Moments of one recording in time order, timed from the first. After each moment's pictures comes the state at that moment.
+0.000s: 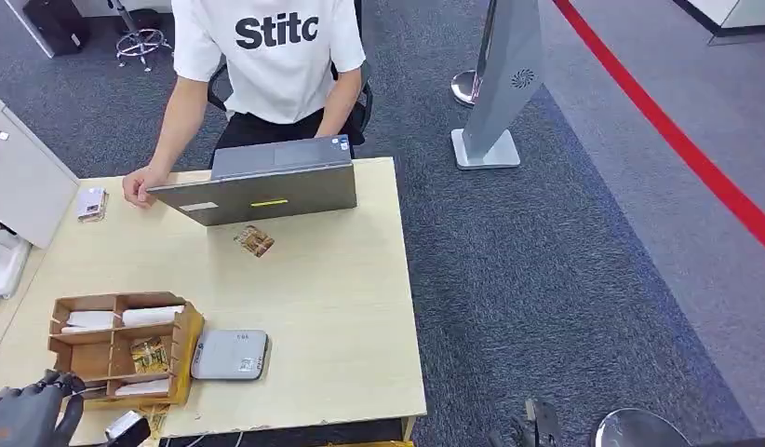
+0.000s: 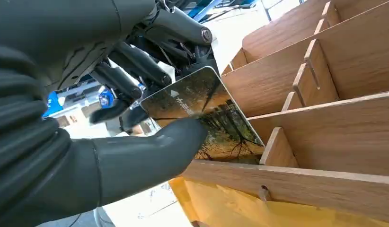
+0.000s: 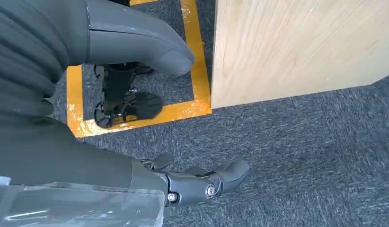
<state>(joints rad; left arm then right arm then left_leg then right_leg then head) 0.28 0.26 0.24 -1.67 -1.25 0.20 -0.13 -0.09 0.12 -0.41 -0.32 0.18 -0.03 -0.38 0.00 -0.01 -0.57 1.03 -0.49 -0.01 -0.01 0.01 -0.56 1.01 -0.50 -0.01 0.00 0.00</state>
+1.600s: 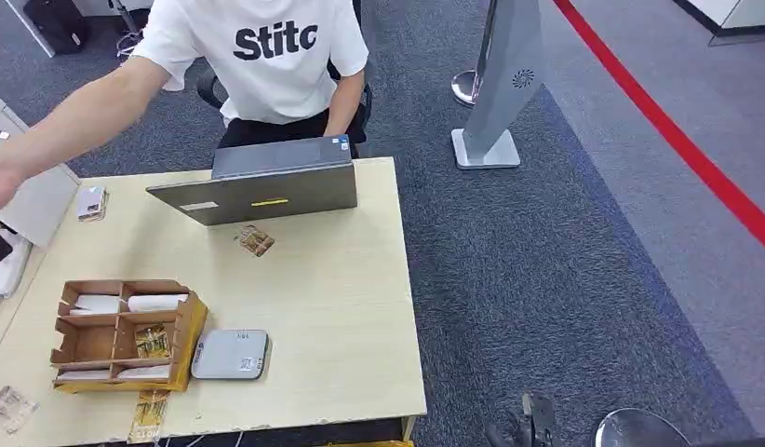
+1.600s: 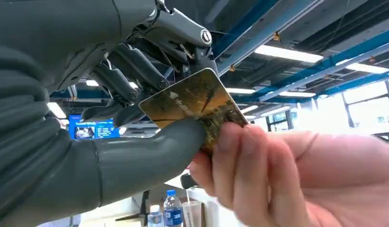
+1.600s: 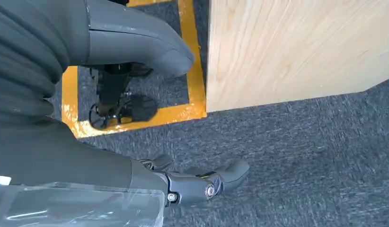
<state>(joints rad) -0.34 0.56 0.23 -1.55 -1.13 0.10 0.02 -0.10 0.13 -0.41 -0.32 0.20 -0.03 -0.38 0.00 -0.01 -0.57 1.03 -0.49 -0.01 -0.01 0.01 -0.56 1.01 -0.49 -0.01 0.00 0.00</state>
